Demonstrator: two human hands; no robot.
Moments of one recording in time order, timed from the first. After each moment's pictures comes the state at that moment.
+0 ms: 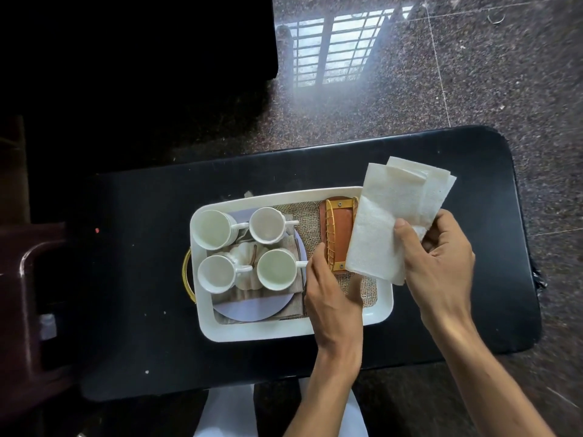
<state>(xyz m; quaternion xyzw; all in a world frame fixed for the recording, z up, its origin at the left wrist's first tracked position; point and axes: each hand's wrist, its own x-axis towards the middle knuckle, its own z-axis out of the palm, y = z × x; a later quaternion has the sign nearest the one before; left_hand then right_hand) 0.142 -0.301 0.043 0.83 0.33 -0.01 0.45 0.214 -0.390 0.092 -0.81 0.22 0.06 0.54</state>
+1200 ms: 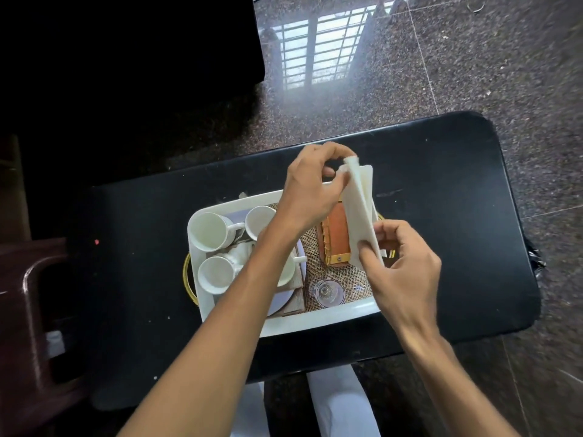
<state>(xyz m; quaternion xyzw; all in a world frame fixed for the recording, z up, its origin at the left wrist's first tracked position) 0.281 -0.226 0.063 0.84 0.05 -0.09 0.53 0.182 -0.369 0.089 -0.88 0.15 0.04 0.45</state>
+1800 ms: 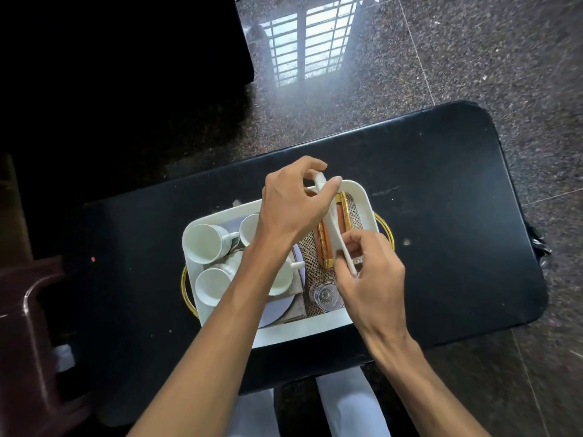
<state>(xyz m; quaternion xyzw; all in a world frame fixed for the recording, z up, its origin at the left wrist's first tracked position) 0.275 -0.219 0.072 0.89 0.10 -0.09 0.44 0.175 -0.346 0.063 -0.91 0.09 0.03 0.40</state>
